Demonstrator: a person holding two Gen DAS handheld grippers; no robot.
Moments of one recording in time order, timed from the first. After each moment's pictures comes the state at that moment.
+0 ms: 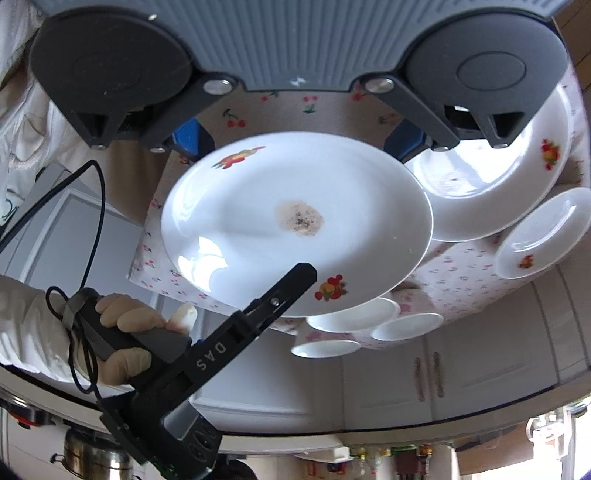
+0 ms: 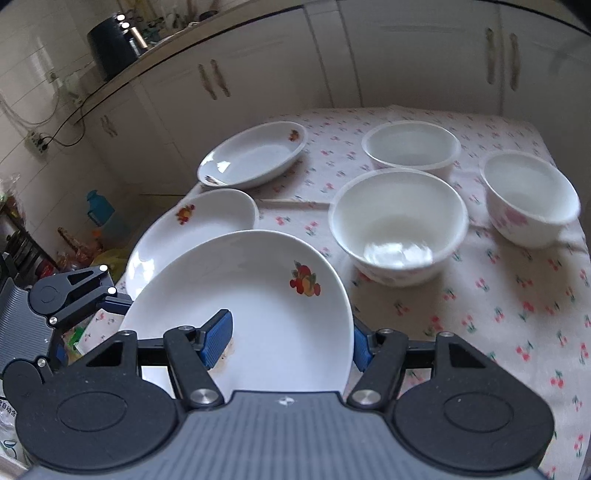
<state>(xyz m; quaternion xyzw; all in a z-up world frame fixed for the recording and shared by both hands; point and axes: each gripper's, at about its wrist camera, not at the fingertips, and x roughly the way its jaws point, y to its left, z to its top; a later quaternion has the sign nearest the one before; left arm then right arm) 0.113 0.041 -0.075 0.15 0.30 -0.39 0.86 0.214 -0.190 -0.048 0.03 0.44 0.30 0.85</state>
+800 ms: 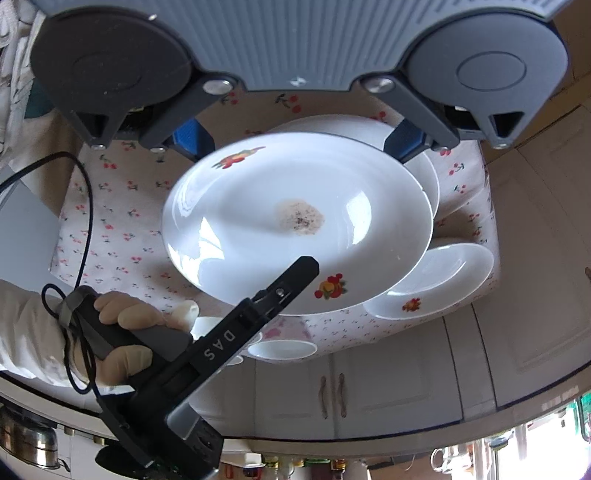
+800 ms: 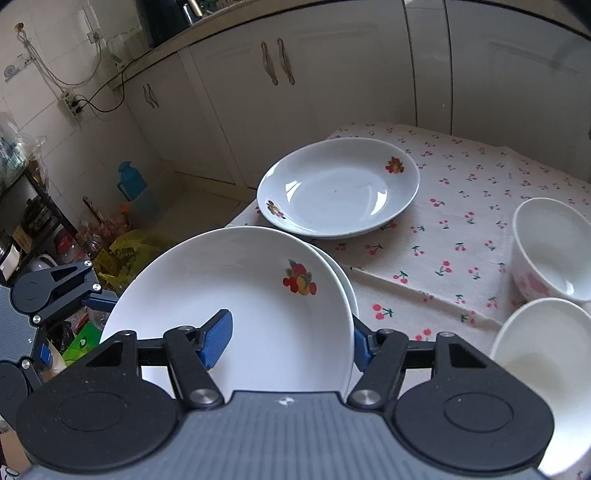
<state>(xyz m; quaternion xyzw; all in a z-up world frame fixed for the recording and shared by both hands) 0.151 0.131 -0.079 0.13 0.32 -0.29 0.89 0.289 -0.063 -0.055 -0.03 0.43 0.37 0.82</state>
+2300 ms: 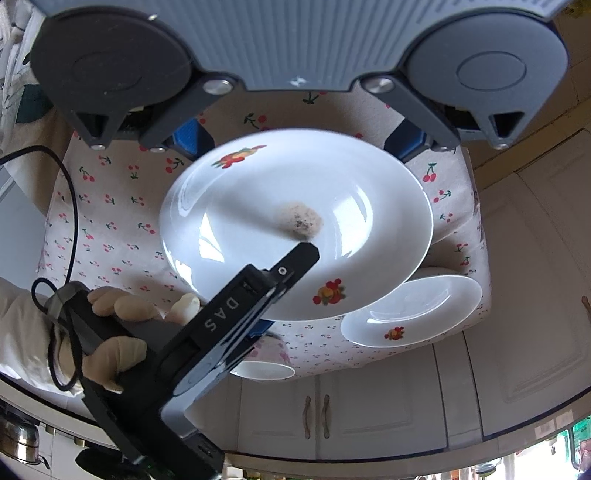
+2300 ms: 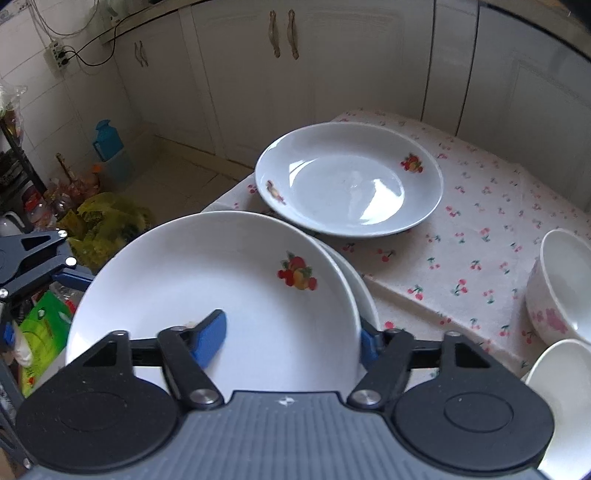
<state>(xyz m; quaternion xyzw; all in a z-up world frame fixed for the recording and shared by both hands) 0.160 0.144 -0.083 0.11 0.36 -0.28 0.88 0.291 -0.016 -0.069 -0.11 0.45 0.34 0.82</state>
